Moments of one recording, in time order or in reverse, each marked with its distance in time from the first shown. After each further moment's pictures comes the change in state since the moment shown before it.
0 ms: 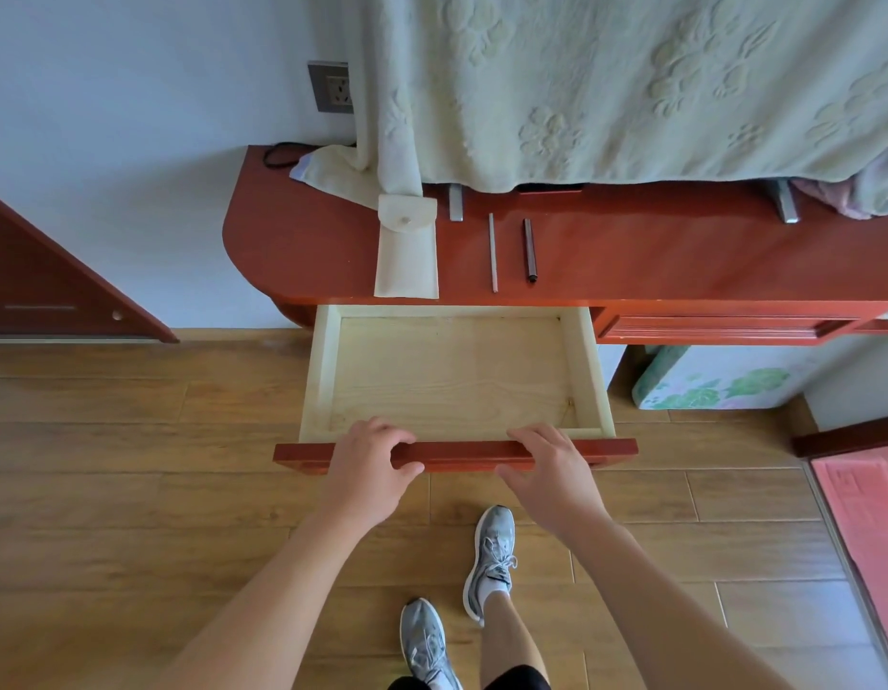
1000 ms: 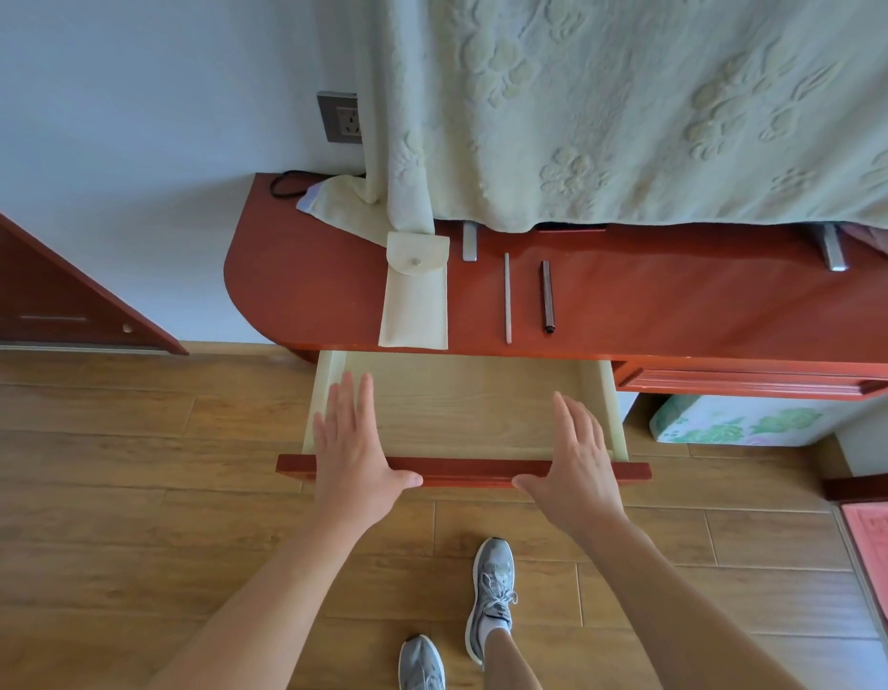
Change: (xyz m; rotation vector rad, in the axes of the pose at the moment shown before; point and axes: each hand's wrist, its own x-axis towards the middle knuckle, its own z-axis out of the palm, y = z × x) left_hand 0.074 0.002 -0.018 0.109 0.124 -0.189; right_hand 0.082 0.001 -0.028 -0.132 0.051 0.032
